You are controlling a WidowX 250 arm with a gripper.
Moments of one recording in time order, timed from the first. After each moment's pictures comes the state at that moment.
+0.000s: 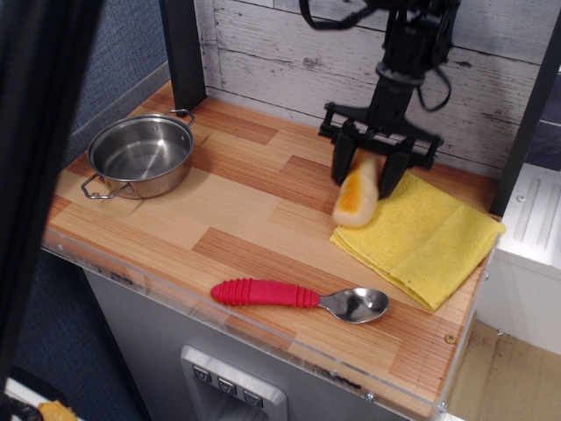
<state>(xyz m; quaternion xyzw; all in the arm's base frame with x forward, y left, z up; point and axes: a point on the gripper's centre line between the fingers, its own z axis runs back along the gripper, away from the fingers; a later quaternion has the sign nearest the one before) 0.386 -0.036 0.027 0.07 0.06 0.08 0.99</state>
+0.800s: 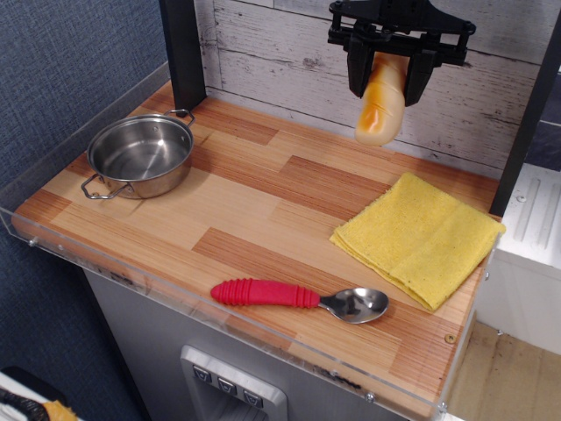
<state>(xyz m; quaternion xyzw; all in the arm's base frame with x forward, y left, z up) 0.392 -0.039 0.115 0.03 -0.08 0.09 0.99</state>
